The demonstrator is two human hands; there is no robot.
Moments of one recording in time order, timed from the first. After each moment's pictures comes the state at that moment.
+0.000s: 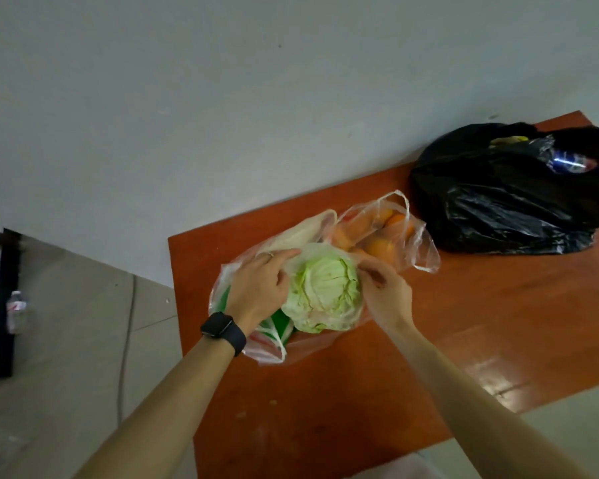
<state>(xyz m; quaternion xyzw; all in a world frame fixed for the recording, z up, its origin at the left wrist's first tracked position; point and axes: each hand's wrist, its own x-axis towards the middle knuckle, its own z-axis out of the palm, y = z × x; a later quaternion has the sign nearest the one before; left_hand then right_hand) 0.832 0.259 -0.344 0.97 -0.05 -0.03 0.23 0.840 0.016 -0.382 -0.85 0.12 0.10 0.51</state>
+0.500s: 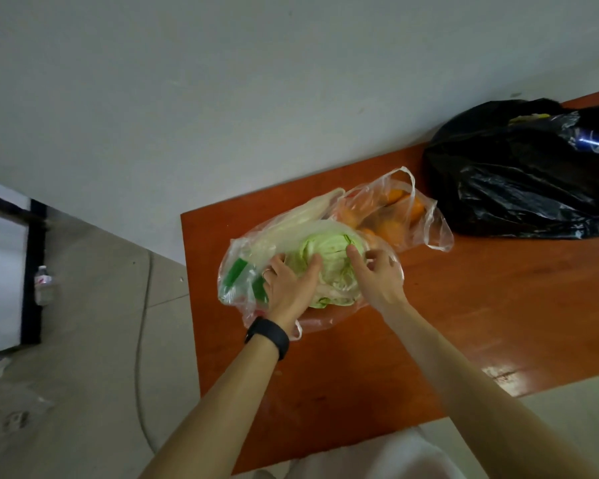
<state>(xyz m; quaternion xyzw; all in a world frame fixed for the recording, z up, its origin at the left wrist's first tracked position) 0.792 0.188 -0.338 0.79 0.36 -0.17 0.46 0.830 0.035 -0.367 -0.84 0.16 0.23 0.46</state>
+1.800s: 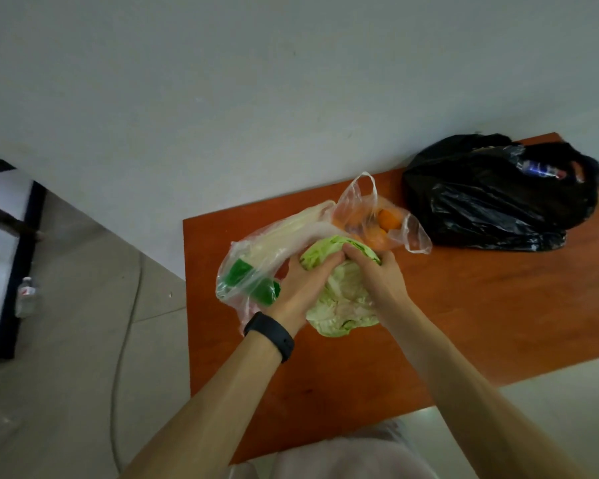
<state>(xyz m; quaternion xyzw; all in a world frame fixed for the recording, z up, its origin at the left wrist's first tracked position) 0.761 0.155 -0.284 0.65 0.35 -0.19 0.65 0.790 0.020 -0.298 -0.74 0.24 0.19 0.60</state>
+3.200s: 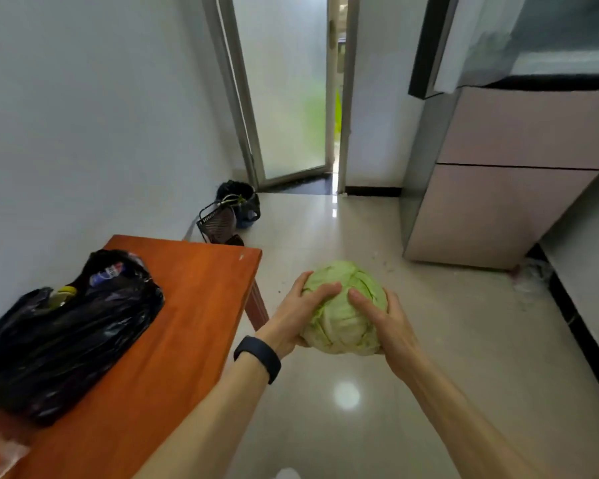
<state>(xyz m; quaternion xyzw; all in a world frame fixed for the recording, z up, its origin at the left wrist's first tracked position) 0.604 -0.476 -0.228 0.67 -0.18 -0.54 0.48 0.442 -0.543 -0.240 -0.49 0.47 -0.25 0.69</state>
